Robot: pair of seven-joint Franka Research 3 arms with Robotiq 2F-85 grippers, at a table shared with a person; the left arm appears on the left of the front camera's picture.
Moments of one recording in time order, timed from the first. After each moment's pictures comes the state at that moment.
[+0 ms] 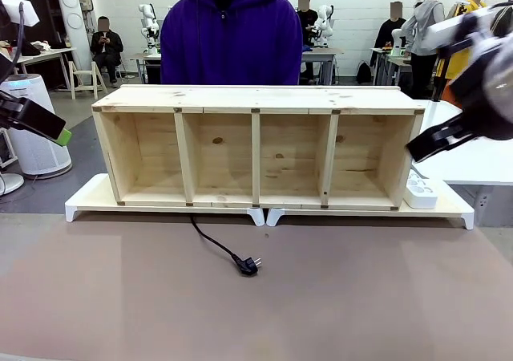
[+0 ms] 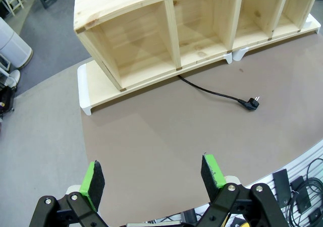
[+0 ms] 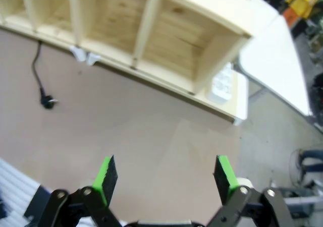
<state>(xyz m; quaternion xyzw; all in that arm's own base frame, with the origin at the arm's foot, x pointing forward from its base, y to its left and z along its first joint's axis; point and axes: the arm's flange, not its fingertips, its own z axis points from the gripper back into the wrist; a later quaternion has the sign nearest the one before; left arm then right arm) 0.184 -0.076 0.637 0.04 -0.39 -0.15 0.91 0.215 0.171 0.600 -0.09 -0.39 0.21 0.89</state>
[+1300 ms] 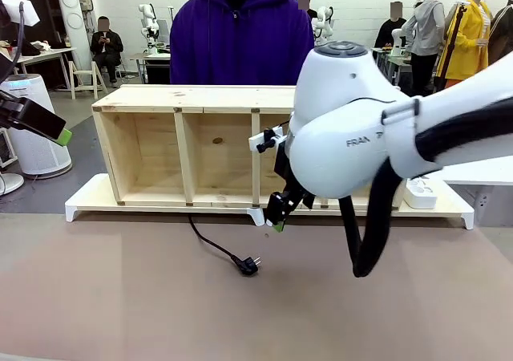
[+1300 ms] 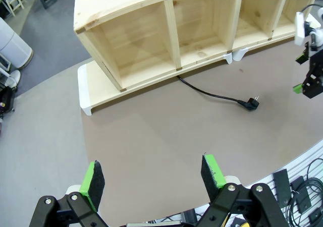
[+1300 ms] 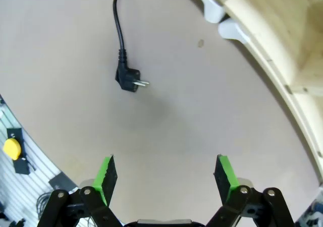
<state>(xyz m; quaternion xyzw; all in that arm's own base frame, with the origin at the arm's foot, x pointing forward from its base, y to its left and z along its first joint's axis) 0.183 -0.076 0.637 0.04 -0.40 -0.15 0.90 0.363 0.349 0.458 0.00 -0.14 0.40 0.90</state>
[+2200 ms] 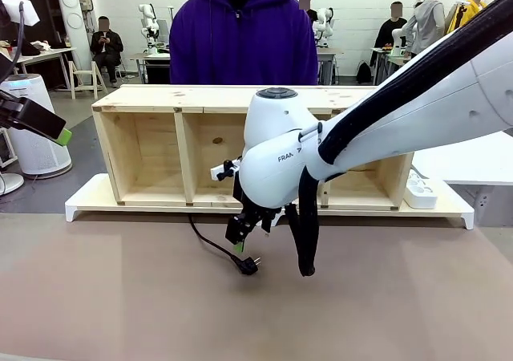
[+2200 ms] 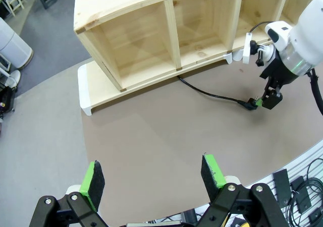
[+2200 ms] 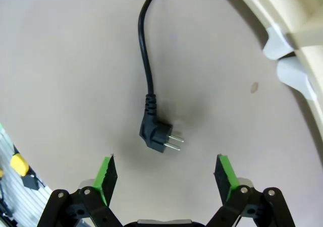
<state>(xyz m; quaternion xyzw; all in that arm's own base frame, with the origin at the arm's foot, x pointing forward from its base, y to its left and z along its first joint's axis) 0.183 -0.076 0.637 0.04 -0.40 -0.15 0.90 0.410 0.424 0.381 0.03 -0.09 0.43 0.90</state>
